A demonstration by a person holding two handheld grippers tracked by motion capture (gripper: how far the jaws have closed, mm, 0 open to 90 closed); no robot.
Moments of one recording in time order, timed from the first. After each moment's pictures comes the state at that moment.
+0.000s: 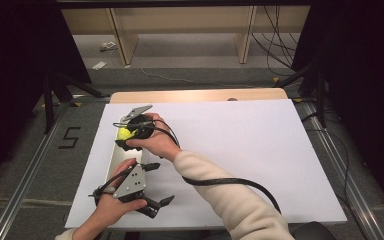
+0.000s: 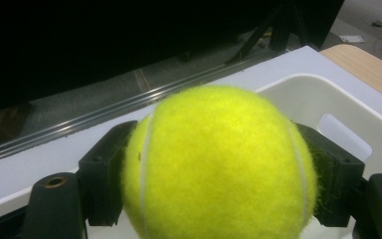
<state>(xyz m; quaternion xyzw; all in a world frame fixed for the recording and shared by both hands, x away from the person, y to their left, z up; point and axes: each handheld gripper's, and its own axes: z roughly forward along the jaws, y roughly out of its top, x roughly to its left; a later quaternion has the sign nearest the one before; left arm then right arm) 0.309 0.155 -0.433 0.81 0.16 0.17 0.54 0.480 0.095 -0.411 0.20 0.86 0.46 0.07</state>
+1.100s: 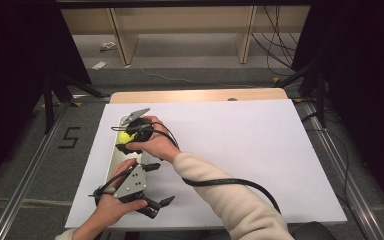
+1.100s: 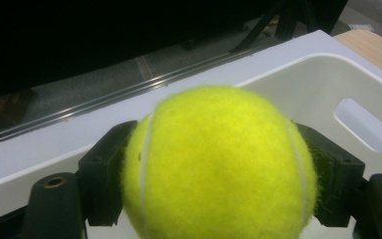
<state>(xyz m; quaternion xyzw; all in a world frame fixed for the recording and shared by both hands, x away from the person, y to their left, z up) 0.309 0.155 -0.434 0.81 0.16 0.17 0.53 0.477 0.099 -0.420 0.20 0.87 0.44 0.06</state>
